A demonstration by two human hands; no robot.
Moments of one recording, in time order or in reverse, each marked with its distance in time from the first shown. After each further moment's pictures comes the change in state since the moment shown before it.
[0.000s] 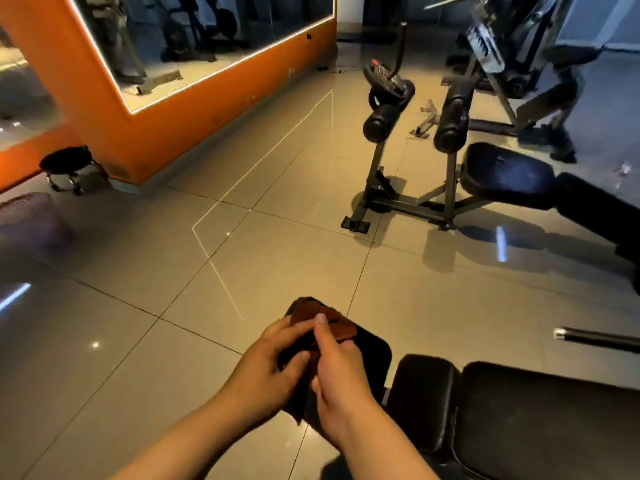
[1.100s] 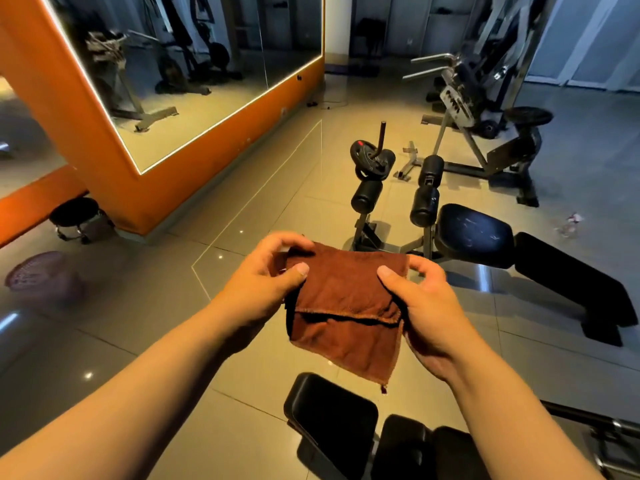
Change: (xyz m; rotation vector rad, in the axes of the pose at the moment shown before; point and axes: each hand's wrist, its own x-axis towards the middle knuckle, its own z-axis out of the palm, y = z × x) left_hand 0.114 0.311 -0.243 -0.581 -0.049 -0.022; right_hand -0.138 -0.363 0.122 -0.206 -0.087 -0.388
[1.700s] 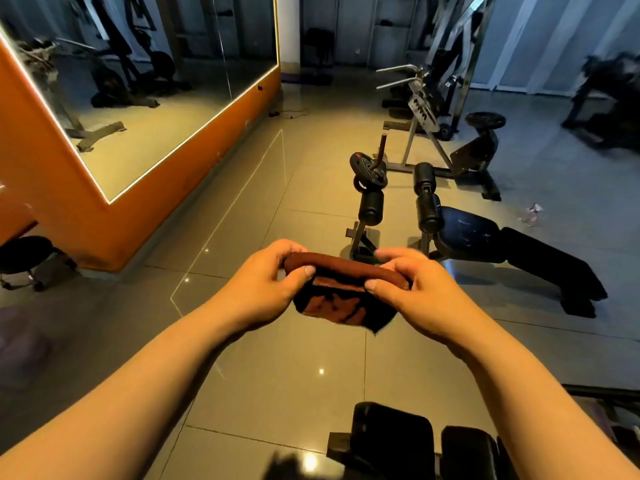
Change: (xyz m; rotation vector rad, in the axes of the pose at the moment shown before) left_hand 0.076 0.020 -0.245 0.646 -0.128 0.175; right_hand 0.056 0.016 0.220 -0.950 -0.014 -0.215
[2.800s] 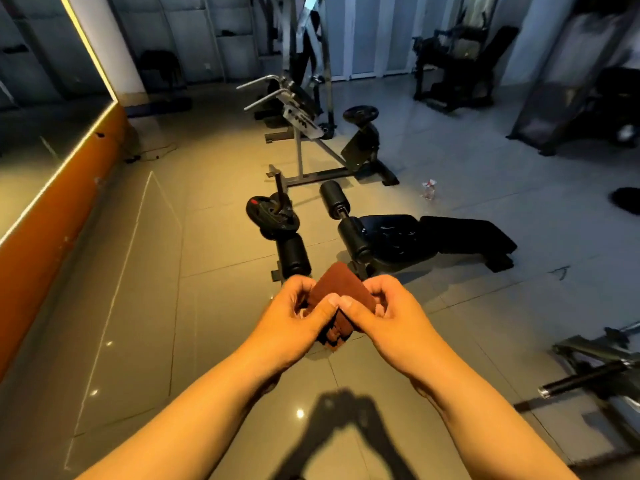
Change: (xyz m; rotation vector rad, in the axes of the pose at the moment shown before) left_hand 0.364 0.001 0.093 -0.516 -0.374 -0.043; right_hand 0.275 0.086 -0.058 0.521 0.511 0.225
